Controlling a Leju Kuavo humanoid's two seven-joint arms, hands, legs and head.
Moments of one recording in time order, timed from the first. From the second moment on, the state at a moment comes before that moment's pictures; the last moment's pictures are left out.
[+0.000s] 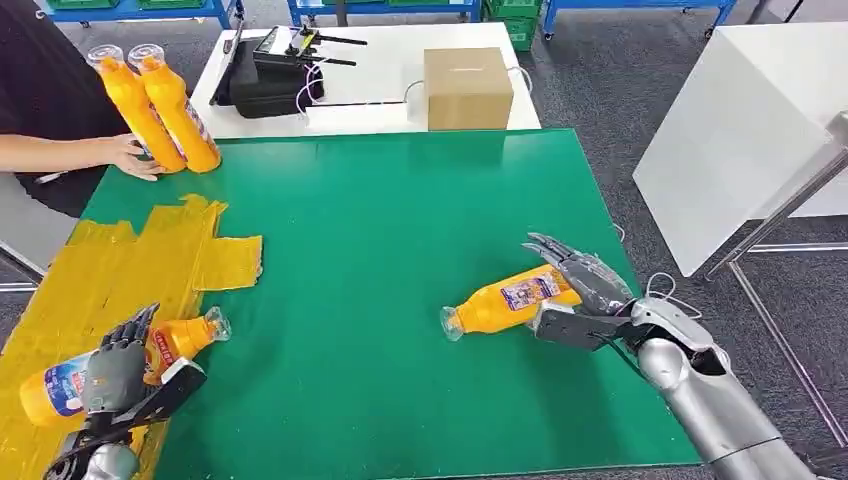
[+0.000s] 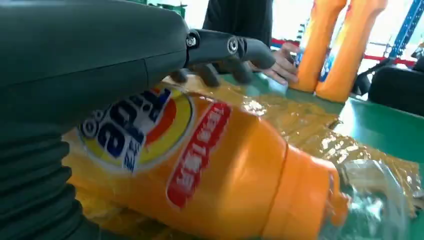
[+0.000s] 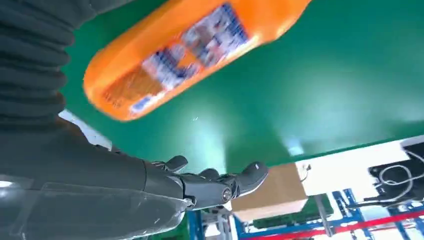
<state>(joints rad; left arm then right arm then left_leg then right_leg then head) -0.07 0.11 0.24 -0.98 -0.96 0.43 -0.46 -0.38 -0.43 0.50 -1.31 0.52 0.20 -0.20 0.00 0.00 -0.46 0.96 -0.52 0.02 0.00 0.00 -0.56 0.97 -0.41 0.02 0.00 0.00</state>
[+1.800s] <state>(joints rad) 0.15 -0.07 0.11 -1.41 0.31 -0.64 -0.54 -0.33 -0.12 0.60 -1.17 0.30 0.26 -0.36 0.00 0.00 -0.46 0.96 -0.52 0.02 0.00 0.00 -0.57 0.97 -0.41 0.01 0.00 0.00</state>
